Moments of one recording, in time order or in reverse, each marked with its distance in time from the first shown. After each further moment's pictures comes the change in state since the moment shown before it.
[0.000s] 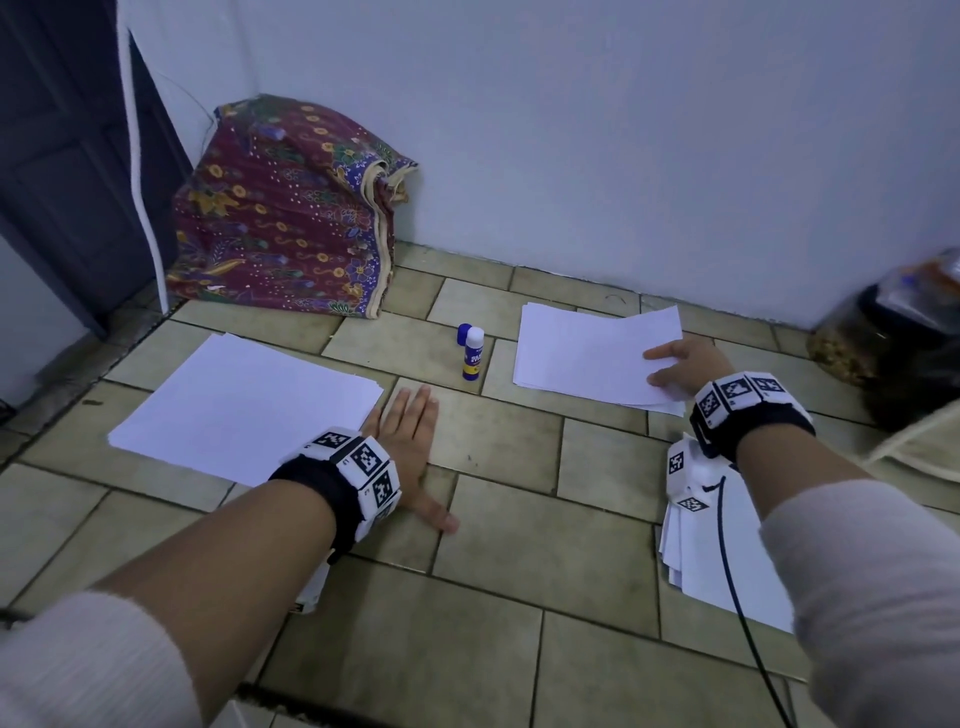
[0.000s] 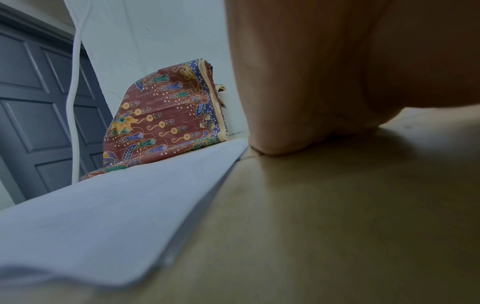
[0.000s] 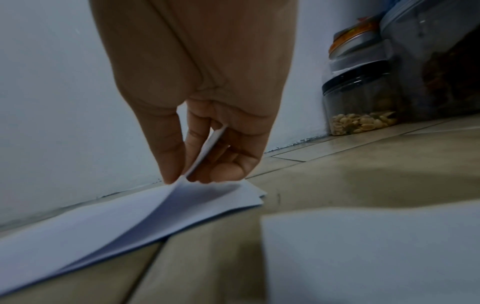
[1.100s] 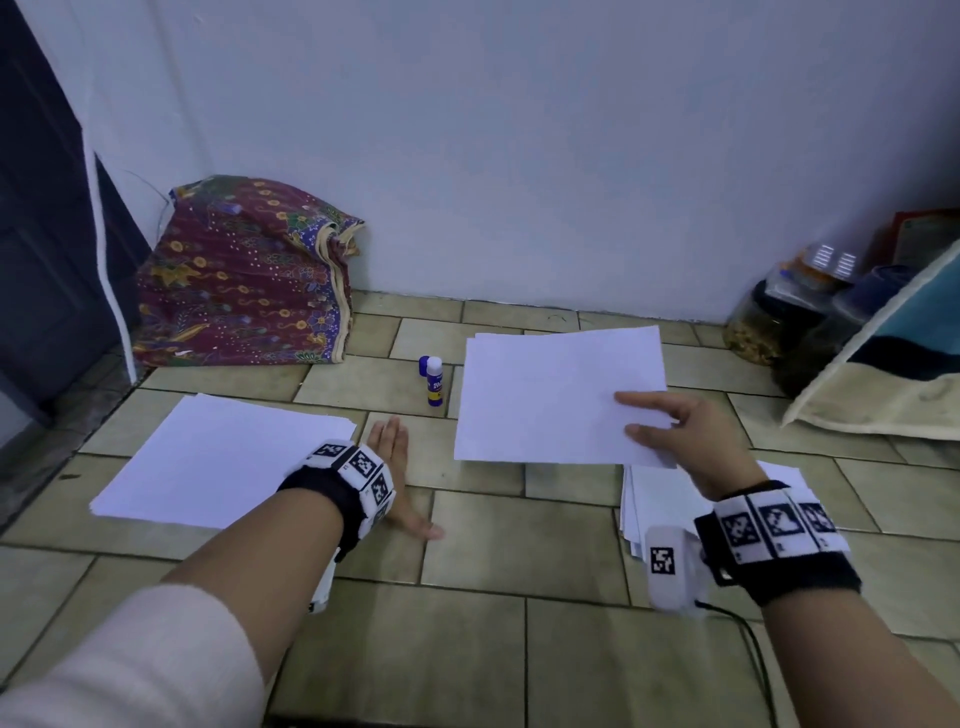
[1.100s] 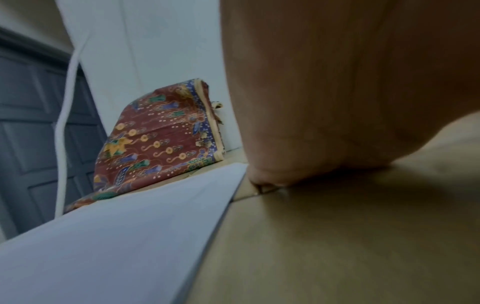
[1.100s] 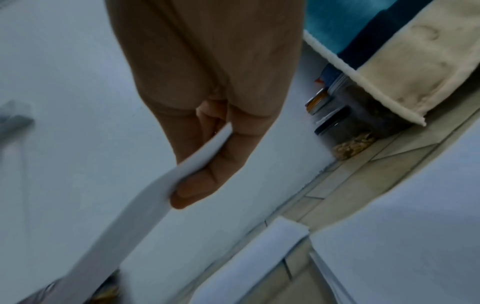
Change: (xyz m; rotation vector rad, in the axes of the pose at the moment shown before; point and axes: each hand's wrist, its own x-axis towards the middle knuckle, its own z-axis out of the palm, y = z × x) left_hand 0.005 0.005 -0.007 0.053 -0.039 -0.033; right_hand -0.152 0.024 -0.011 0.567 0.110 -0.225
